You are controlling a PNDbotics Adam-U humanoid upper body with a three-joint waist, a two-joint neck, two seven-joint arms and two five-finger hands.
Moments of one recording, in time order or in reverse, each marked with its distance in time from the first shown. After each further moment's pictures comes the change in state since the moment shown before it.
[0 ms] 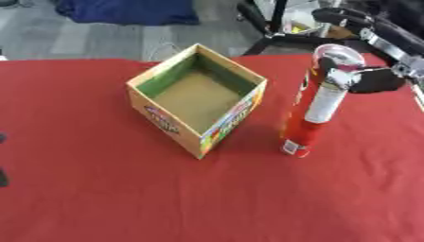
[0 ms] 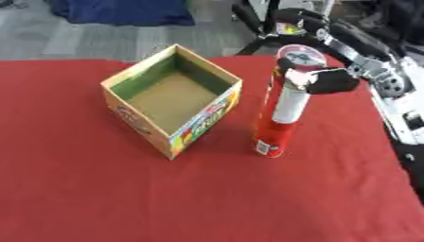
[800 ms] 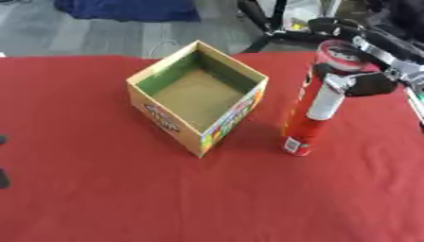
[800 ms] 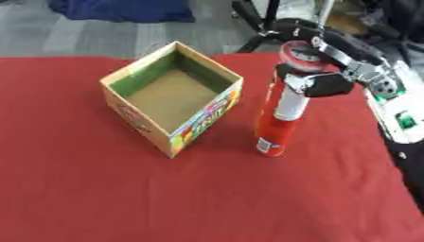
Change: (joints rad) left arm 0.000 -0.007 0.000 0.000 -0.007 -0.003 -0.007; right arm -0.020 0.011 -0.007 0.079 0.030 -0.053 0.024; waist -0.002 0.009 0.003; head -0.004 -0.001
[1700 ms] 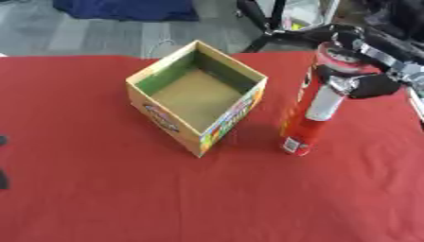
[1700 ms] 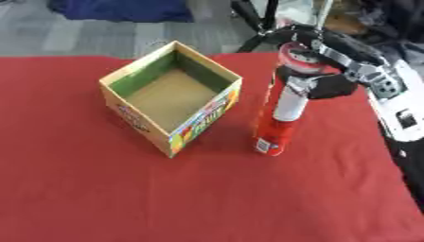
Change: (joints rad) left arm 0.000 0.000 0.000 0.000 -0.004 0.003 -0.006; right arm 0.003 0.003 -0.003 -0.009 -0.025 -0.066 0.057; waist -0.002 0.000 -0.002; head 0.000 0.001
